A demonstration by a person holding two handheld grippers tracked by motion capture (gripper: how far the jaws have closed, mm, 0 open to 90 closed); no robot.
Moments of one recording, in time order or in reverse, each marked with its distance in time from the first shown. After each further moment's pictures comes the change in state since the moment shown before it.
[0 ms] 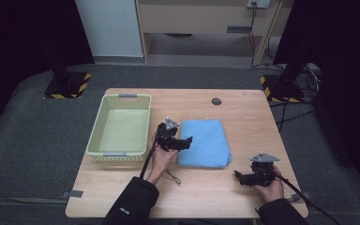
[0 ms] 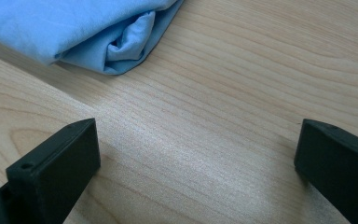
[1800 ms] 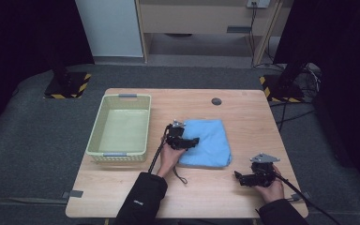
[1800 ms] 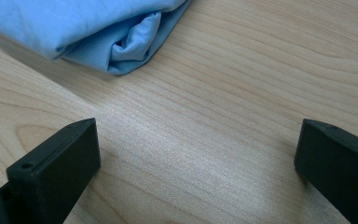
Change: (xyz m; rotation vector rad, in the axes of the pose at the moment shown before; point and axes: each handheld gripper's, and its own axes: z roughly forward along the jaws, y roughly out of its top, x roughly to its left) left arm 0.005 -0.014 0.057 0.051 -0.131 -0.101; right arm 0.000 -0.001 -0.001 -0.002 0.010 -0.014
